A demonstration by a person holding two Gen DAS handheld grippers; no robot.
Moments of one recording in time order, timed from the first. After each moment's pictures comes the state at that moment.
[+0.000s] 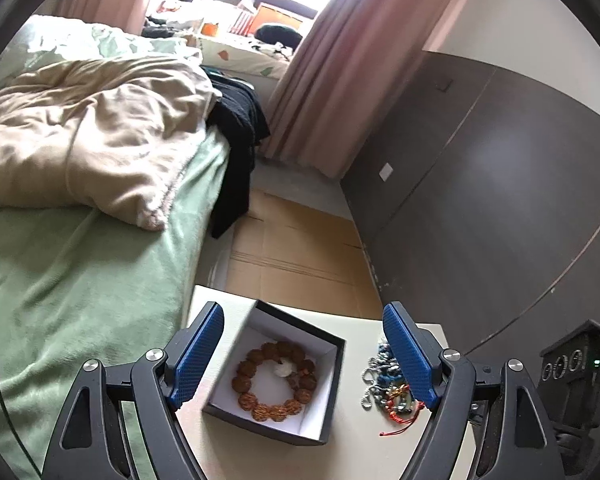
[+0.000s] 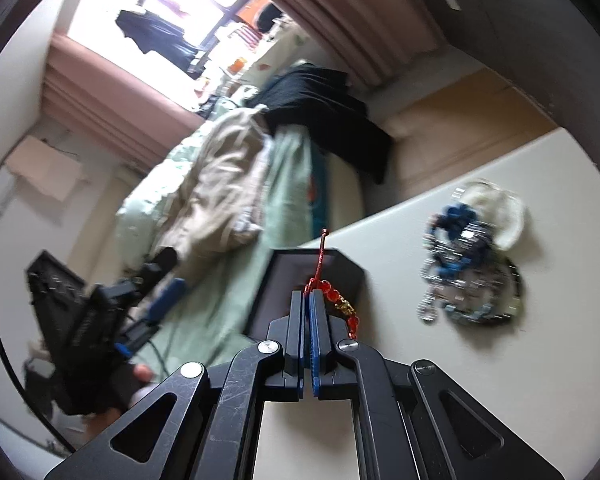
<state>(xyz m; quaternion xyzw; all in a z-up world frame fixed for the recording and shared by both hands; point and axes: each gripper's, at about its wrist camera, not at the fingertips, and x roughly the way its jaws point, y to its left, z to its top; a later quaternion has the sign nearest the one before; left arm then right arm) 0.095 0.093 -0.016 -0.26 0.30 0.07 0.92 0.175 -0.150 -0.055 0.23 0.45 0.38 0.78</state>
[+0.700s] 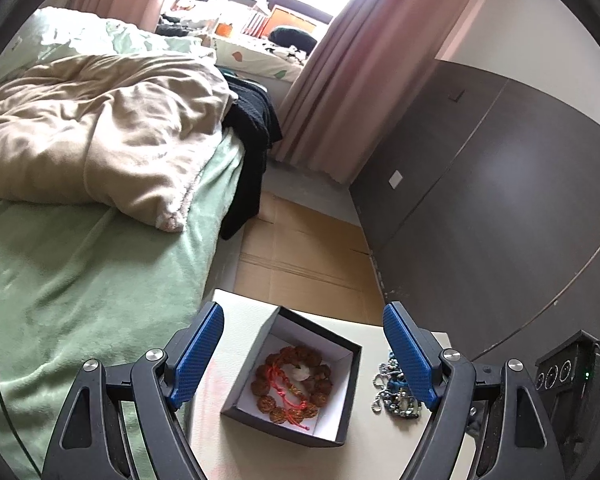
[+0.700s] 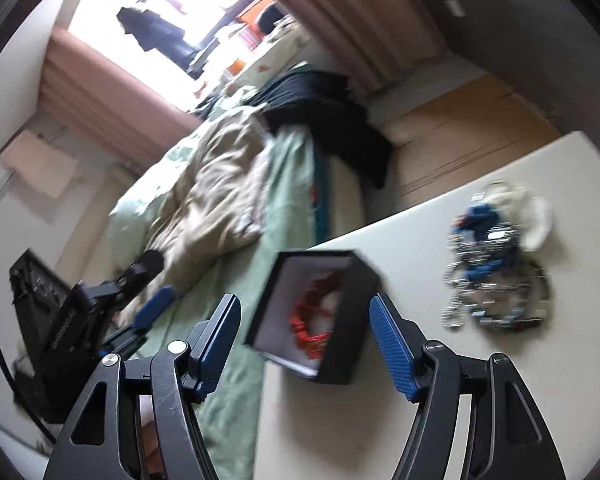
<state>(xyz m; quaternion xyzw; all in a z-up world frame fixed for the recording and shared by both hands) 0.089 0.108 -0.017 -0.27 0.30 0.08 0.91 0.174 -0.139 -0.064 0.21 0.45 0.33 0.80</state>
